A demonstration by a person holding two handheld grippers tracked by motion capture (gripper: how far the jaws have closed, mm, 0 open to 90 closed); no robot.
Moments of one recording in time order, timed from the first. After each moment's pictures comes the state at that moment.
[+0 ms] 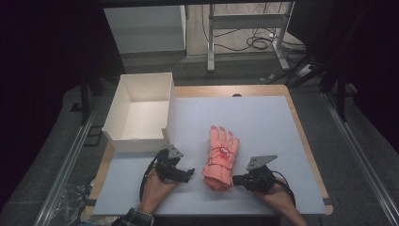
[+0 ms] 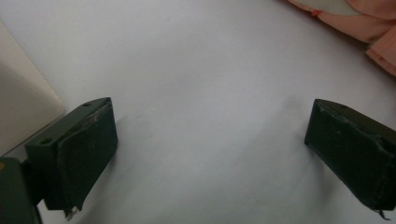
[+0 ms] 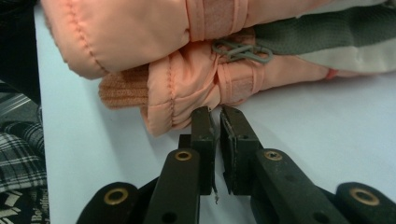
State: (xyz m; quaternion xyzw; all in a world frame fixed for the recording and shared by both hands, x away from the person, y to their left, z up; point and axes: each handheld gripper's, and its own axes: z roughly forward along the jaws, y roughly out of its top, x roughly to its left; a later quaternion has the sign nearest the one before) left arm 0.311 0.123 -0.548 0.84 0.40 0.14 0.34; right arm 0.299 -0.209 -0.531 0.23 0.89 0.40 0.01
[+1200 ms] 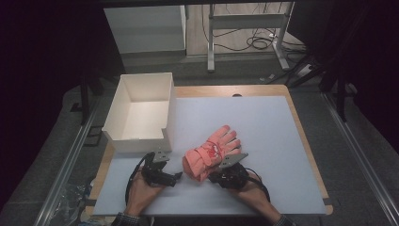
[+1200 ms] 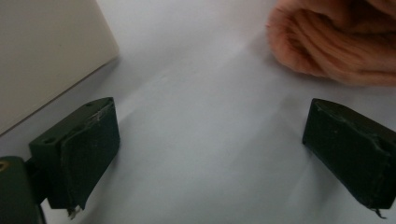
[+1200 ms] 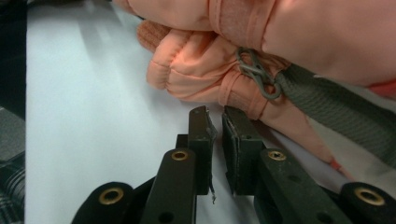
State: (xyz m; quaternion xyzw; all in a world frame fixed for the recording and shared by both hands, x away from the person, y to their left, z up) left arm 0.296 0.163 -0.551 0.84 0.39 0.14 0.35; right arm 0.304 -0.133 -0.534 0.21 0.89 0.39 0.03
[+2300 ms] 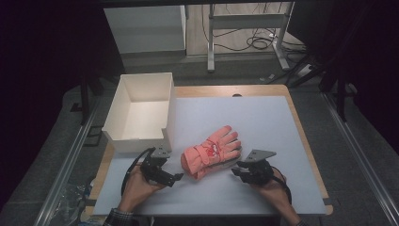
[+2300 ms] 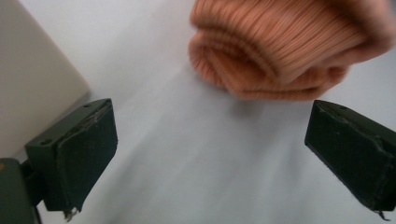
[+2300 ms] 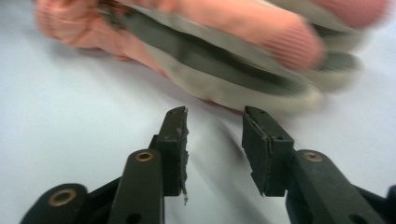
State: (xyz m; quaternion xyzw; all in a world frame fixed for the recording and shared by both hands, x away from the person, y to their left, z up) left arm 0.296 0.162 -0.514 0.86 0.34 0.08 0.36; right arm 0.313 -0.205 -0.524 0.29 0.87 0.38 0.12
